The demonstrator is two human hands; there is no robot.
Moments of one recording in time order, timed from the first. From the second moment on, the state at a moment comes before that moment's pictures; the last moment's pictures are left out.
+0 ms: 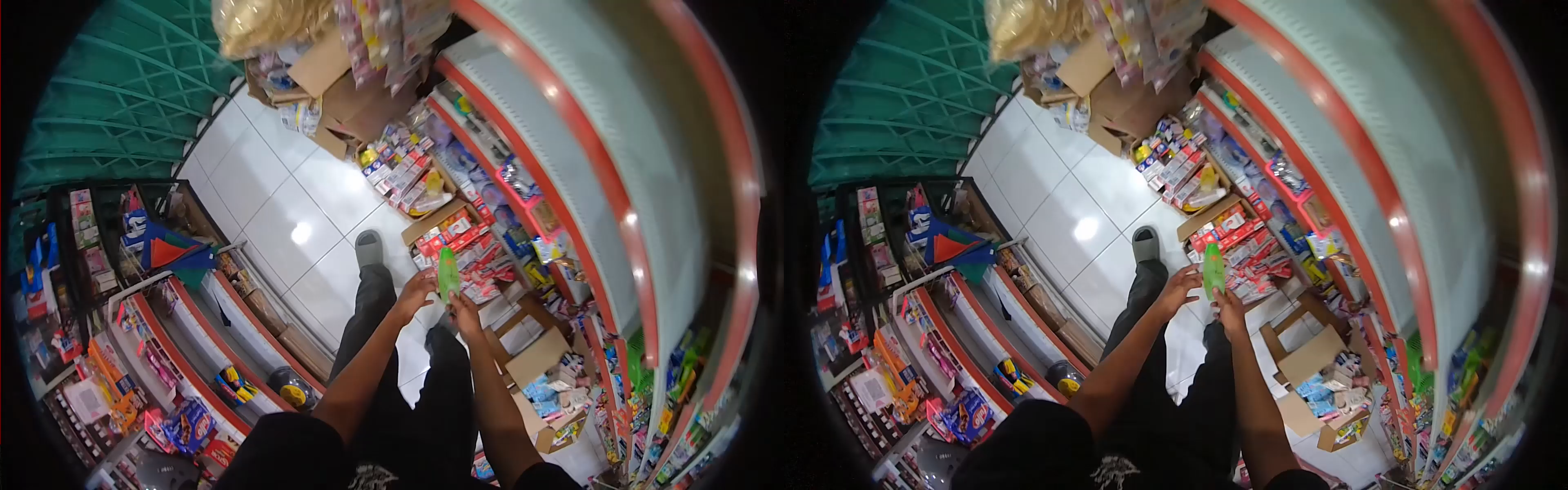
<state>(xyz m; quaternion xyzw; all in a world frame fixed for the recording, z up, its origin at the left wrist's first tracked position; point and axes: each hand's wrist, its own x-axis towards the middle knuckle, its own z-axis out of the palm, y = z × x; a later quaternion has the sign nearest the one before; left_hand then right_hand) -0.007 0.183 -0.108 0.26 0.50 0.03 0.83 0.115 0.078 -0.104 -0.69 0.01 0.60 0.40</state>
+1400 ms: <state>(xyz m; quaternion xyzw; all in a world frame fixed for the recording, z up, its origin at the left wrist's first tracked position) -0.011 0.503 -0.336 0.45 0.66 0.22 0.57 0.009 0.150 -0.329 -0.67 0.07 0.61 0.42</state>
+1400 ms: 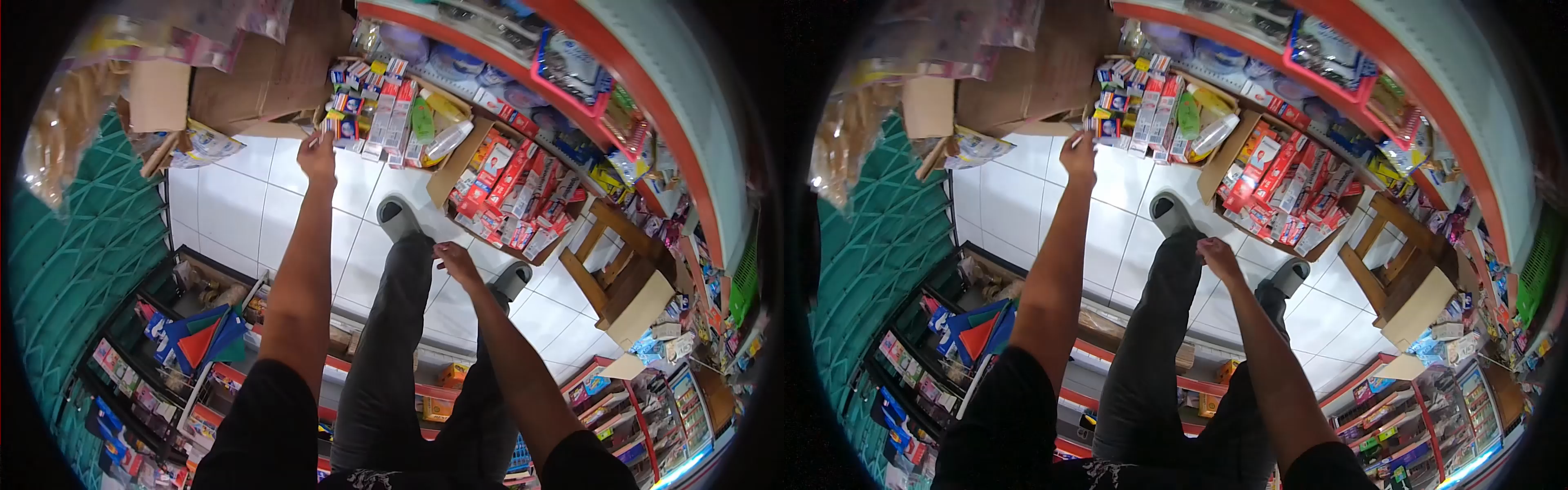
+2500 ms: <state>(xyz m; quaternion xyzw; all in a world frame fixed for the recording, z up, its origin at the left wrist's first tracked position) 0.076 -0.048 0.151 0.39 0.20 -0.23 0.87 0.088 -0.232 0.154 -0.71 0.01 0.26 0.65</state>
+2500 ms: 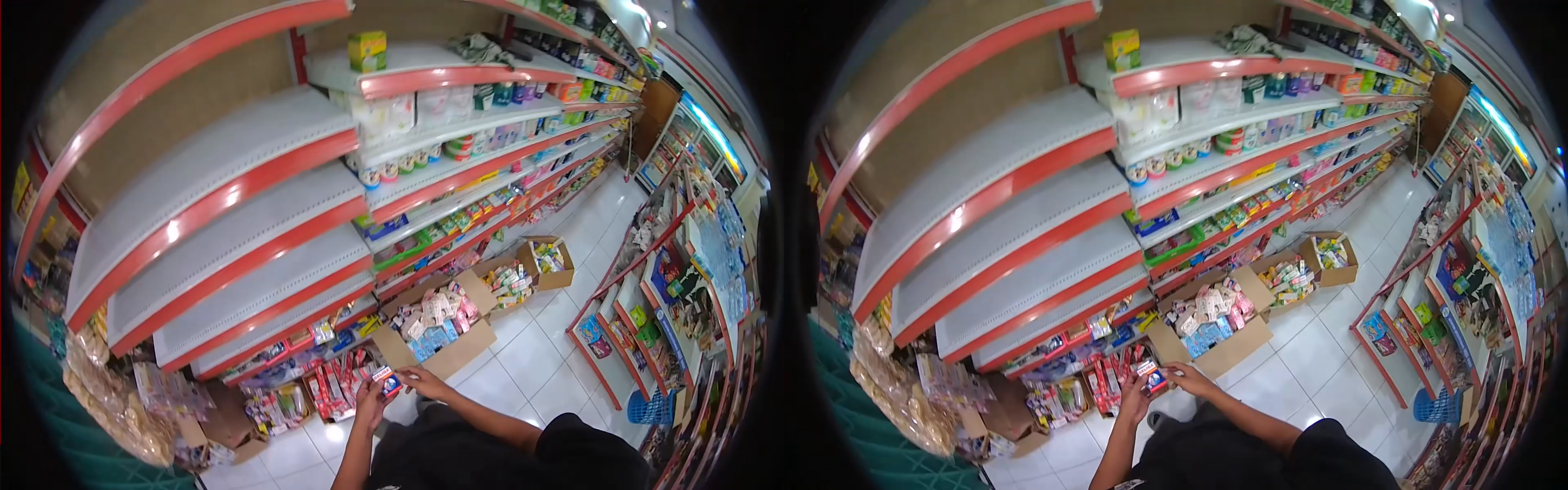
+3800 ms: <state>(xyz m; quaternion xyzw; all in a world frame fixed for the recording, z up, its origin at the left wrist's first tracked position) 0.159 -0.270 0.199 0.31 0.24 0.07 0.92 0.681 -0.639 0.665 -0.95 -0.05 -0.32 0.03</state>
